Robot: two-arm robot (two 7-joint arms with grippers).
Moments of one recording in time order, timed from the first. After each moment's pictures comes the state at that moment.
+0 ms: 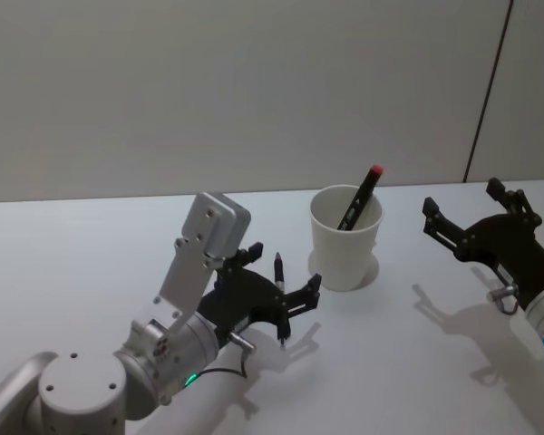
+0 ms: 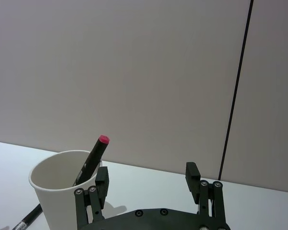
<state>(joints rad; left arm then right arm) -0.11 0.44 0.46 -1.81 -0.36 0.33 -0.12 -0.01 0.34 -0.23 -1.77 0.29 0.03 0.07</state>
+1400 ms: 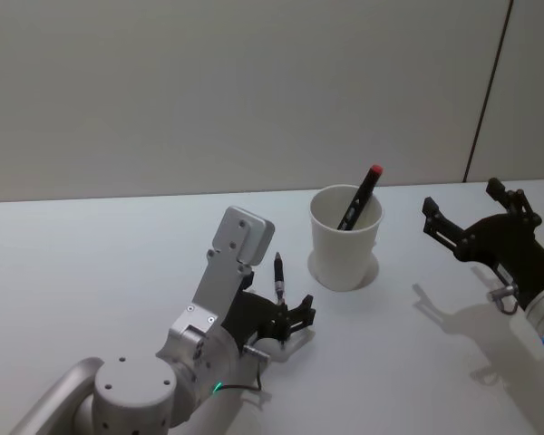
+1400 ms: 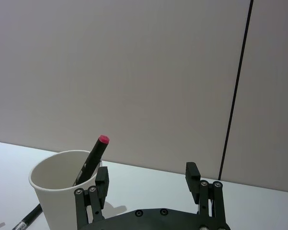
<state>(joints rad) -0.12 0.33 0.49 -1.74 -0.31 0.50 0.04 -0.01 0.34 -0.23 -1.77 0.29 0.03 0.07</state>
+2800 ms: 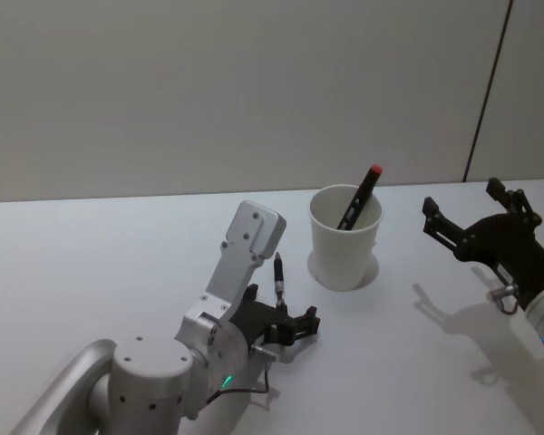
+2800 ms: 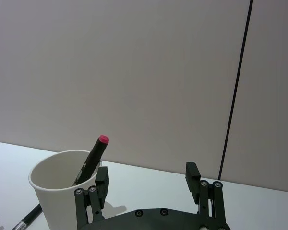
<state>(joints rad) -0.15 0.27 0.48 -1.73 -0.31 0.67 0.05 -0.01 0.34 -0.23 -1.77 0.29 0.03 0.07</state>
